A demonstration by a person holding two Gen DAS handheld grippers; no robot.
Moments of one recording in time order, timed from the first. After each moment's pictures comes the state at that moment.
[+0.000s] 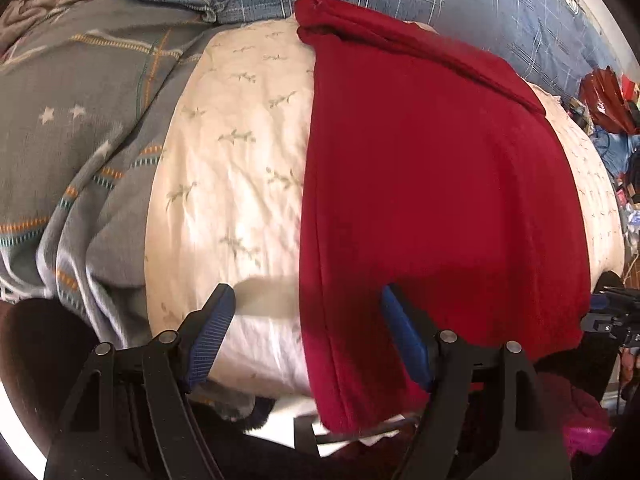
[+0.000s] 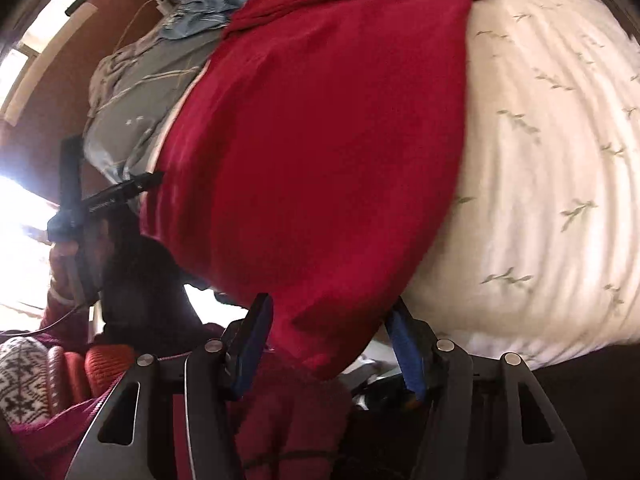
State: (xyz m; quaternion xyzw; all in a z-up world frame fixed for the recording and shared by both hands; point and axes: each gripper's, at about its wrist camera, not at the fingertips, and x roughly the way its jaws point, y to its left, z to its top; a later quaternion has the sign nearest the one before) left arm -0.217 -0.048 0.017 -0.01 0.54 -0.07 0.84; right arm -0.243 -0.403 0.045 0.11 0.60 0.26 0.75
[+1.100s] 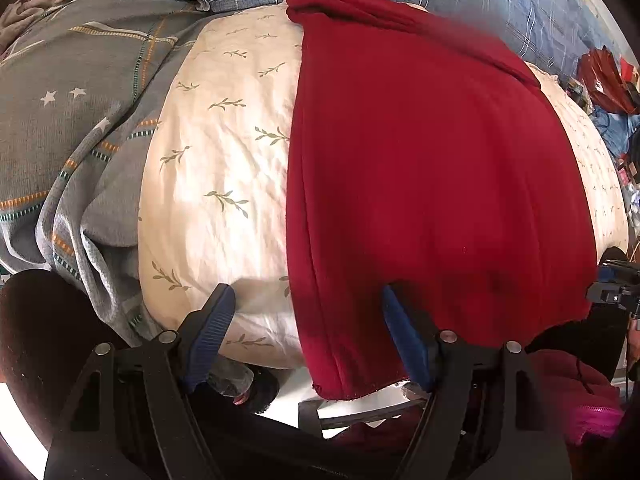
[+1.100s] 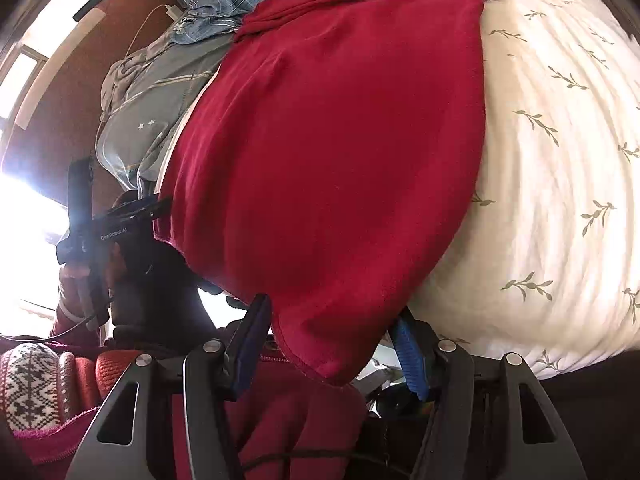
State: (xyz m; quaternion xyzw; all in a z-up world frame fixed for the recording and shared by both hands) left arm -0.232 -0.057 0.009 0.02 0.55 -0.07 0.83; right arm -0.246 -0.395 0.038 0.12 0.59 0.27 0.75
